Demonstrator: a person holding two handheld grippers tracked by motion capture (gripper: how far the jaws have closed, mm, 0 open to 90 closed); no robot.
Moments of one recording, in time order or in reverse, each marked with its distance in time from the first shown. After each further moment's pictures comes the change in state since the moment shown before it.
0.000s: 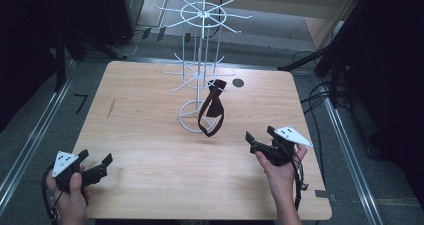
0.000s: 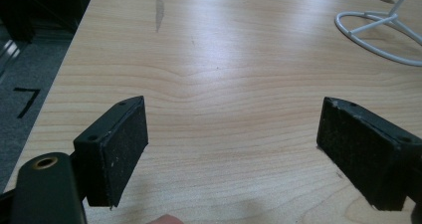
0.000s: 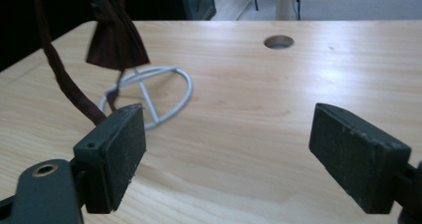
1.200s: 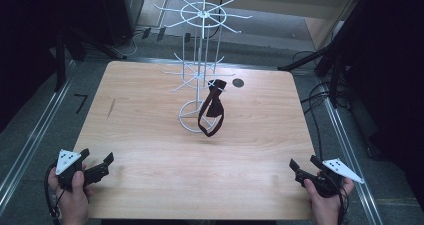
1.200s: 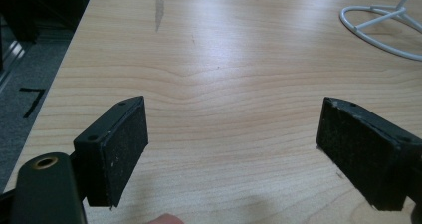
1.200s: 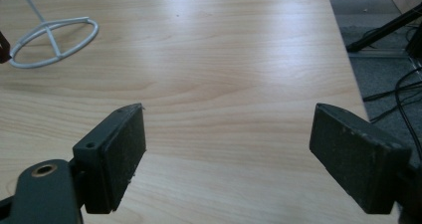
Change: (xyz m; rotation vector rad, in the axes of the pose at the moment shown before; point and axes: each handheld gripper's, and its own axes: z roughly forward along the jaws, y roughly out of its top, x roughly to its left) left arm -0.002 0.003 0.005 0.014 0.015 0.015; right arm -0.100 -0.065 -0.086 0.029 -0.130 0.048
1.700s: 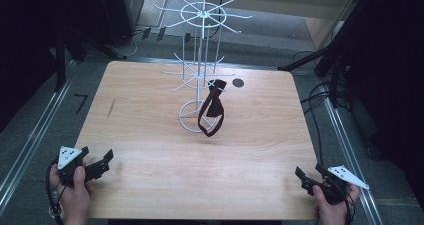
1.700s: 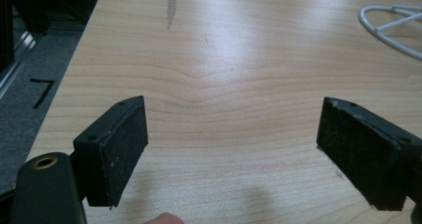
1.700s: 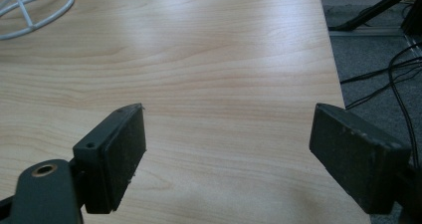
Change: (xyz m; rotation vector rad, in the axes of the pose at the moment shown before) left arm 0.000 0.005 0.009 0.029 0.046 -0.007; right arm -0.022 -0.022 -0.005 0.060 -0.013 0.018
